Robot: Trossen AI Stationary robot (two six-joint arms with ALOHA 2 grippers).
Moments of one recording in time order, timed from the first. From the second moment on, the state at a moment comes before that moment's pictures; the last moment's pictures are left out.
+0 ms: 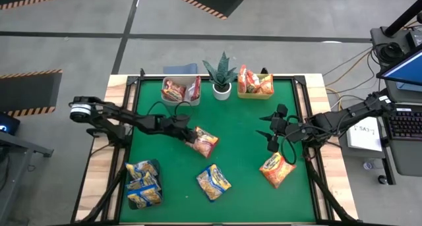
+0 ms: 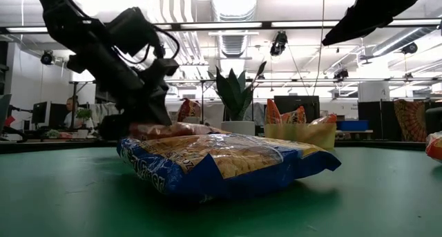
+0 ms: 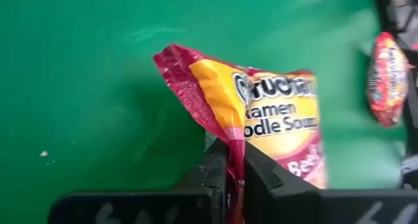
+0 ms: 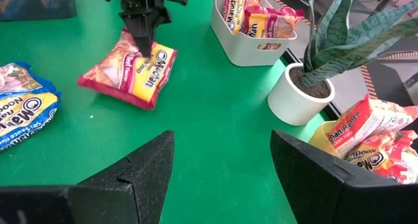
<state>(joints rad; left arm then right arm) 0.07 1.50 0.53 0.23 0.02 -1.05 0.33 0.86 0.67 -0.44 0.60 0.17</state>
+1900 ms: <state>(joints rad) 0.54 1.63 1.36 -0.73 -0.53 -0.48 0.33 0.86 0.66 -0.44 0.64 0.15</state>
